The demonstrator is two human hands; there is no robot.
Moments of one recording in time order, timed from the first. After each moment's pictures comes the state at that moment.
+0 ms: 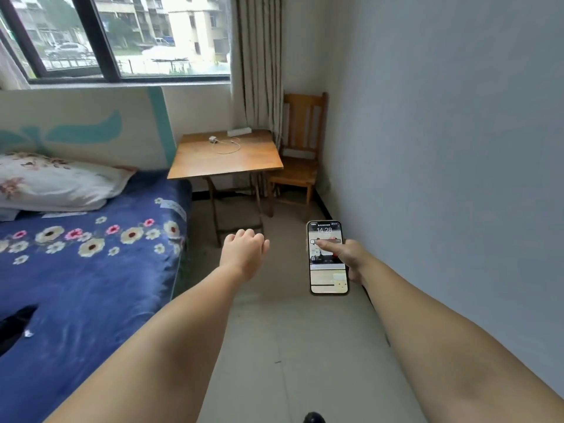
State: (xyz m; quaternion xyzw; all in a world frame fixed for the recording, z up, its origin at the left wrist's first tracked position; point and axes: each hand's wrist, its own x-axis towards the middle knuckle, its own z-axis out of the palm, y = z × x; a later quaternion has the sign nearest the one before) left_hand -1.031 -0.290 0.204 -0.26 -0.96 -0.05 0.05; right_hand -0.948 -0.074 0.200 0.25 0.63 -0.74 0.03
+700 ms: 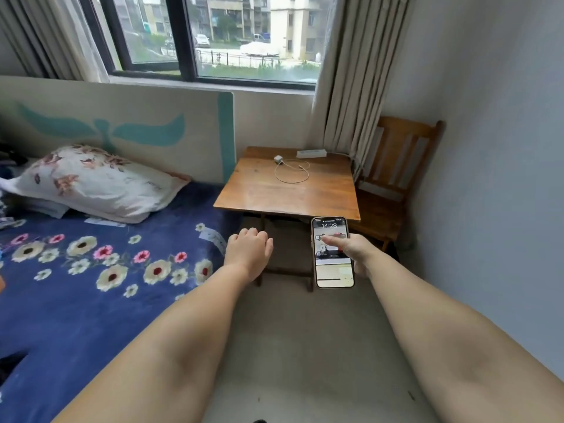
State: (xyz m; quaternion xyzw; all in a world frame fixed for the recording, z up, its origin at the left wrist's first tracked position) left_hand -1.446 -0.276 0.202 -0.10 -0.99 -0.11 0.05; right_hand -1.446 -0.047 0.208 0.17 0.71 -0.67 0.12
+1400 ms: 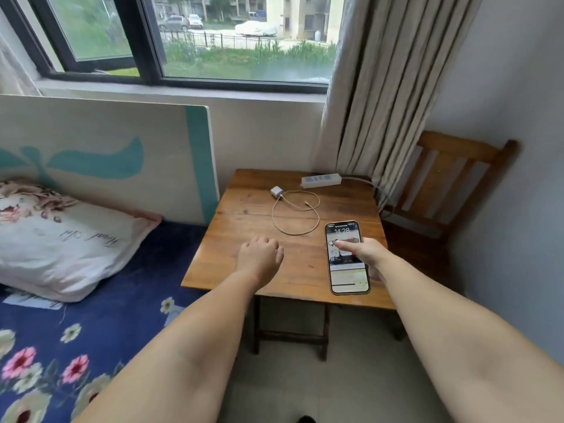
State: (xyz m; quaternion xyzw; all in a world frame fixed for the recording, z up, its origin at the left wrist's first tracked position) left_hand -1.898 -0.222 0.167 -0.12 -0.99 -0.11 0.01; right_hand -1.890 0.014 0.181 0.23 0.72 -0.64 0.14
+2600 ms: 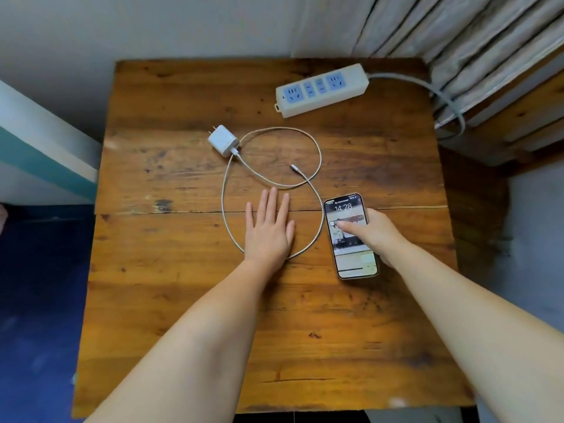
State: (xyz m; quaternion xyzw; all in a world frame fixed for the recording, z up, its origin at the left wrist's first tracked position) left_hand -2.261 -0.108 -0.103 -0.17 -0.97 -0.11 -0.14; right_hand -2.233 0.099 -0.047 0.35 0.76 -0.49 0.25
